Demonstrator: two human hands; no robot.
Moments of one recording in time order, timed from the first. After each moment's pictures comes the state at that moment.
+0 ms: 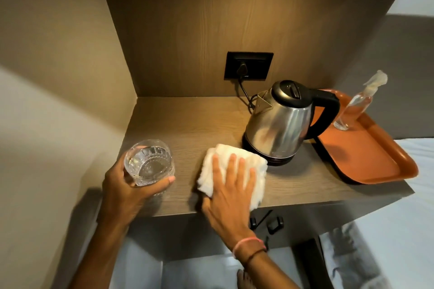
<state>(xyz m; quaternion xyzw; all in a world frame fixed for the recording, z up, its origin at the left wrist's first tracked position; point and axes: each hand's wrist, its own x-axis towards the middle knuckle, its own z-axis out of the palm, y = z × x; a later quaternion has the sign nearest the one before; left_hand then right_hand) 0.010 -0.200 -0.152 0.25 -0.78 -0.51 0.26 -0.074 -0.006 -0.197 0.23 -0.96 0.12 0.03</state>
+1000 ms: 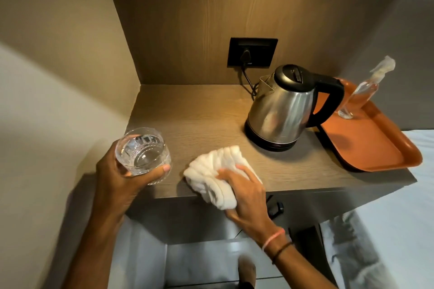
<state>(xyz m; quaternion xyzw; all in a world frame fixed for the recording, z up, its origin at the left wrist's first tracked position) 0.029 -0.196 -0.142 0.23 -0.77 -0.52 0.30 -0.080 0.050 -0.207 0.40 -0.84 0.36 0.09</state>
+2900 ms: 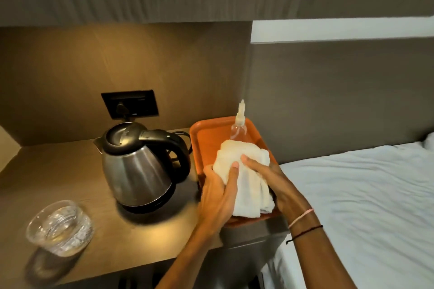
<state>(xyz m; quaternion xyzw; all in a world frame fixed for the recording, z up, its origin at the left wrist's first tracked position) -0.276 0.238 -0.127 0.28 -0.77 -0.57 0.05 -0.333 0.325 -0.107 -0.07 -0.82 0.53 -0.21</state>
